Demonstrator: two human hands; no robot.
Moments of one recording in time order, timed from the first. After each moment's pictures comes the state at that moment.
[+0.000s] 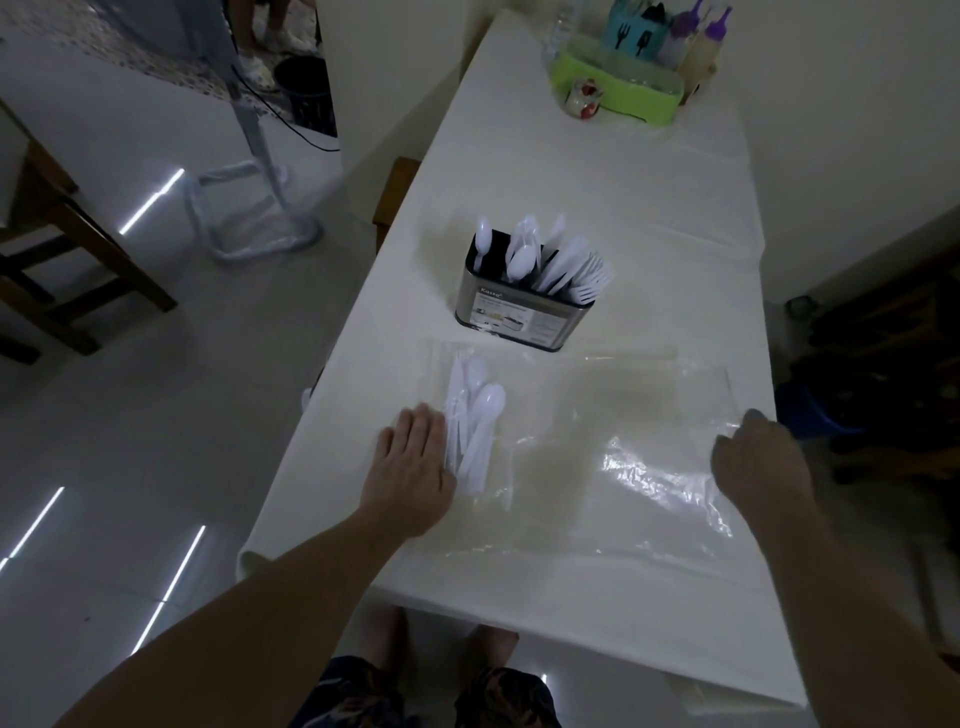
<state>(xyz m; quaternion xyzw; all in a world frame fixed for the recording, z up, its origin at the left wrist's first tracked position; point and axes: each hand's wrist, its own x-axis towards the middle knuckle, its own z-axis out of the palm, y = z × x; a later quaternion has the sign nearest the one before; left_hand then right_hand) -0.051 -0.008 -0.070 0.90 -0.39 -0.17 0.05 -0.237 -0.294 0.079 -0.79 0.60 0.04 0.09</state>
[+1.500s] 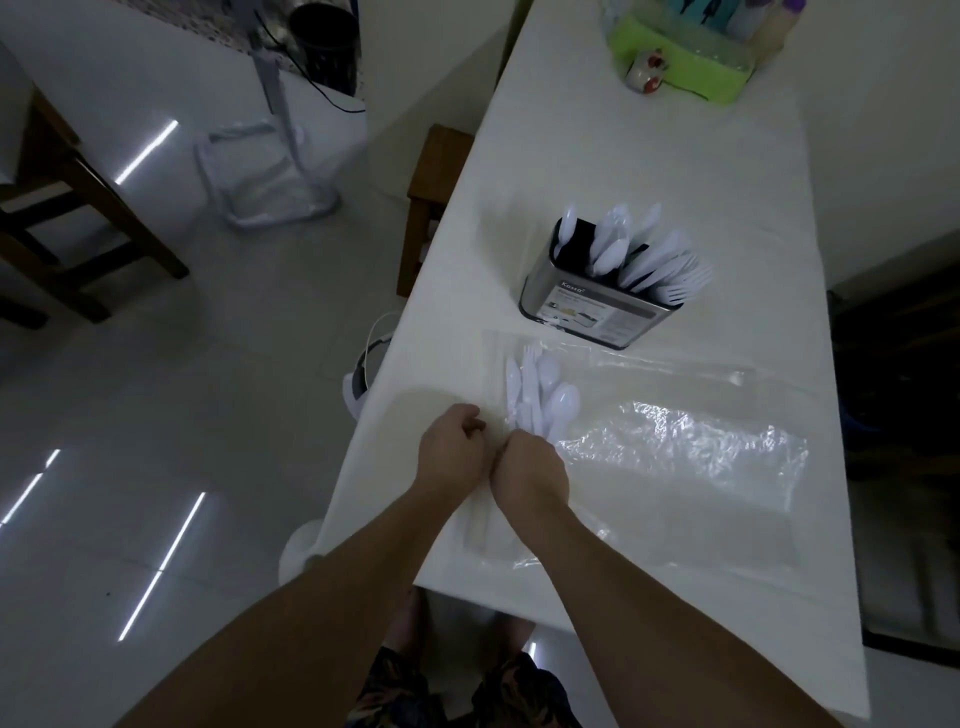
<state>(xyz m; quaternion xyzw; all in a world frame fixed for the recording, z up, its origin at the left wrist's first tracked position) -0.003 0.004 -0.060 0.83 -0.09 -0.31 0.45 -0.067 -0.068 -0.025 -0.87 0.43 0.17 0.17</state>
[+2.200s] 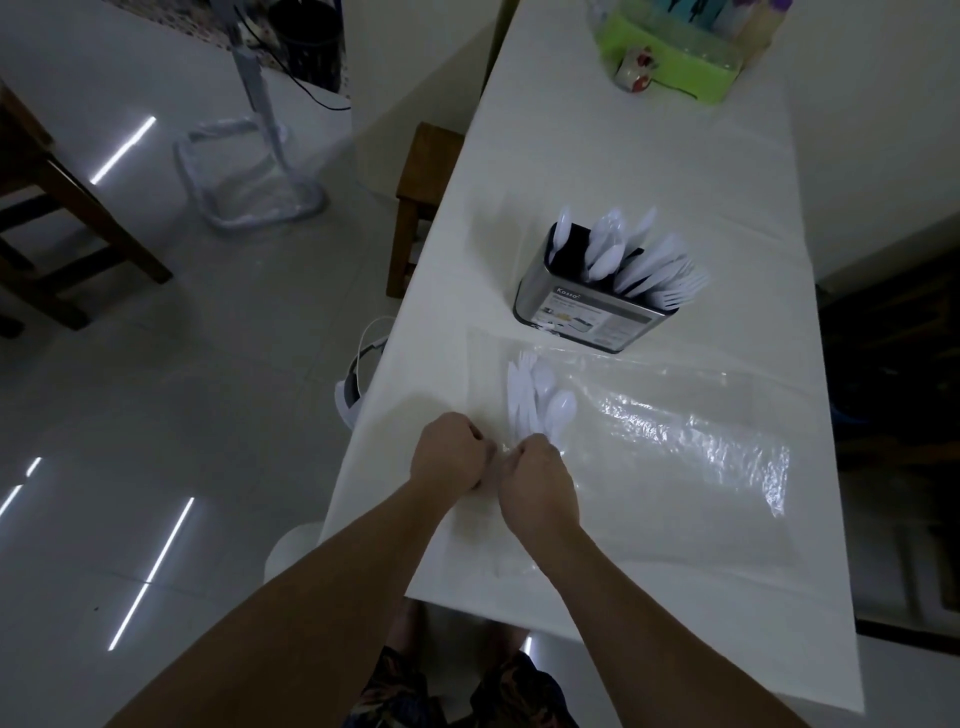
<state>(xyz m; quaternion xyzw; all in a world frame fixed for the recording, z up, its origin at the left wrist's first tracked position) 0.016 -0.009 -0.050 0.85 -0.13 -0.39 0.31 -0.077 -0.066 -0.018 -0.84 0.47 0.07 0.24</state>
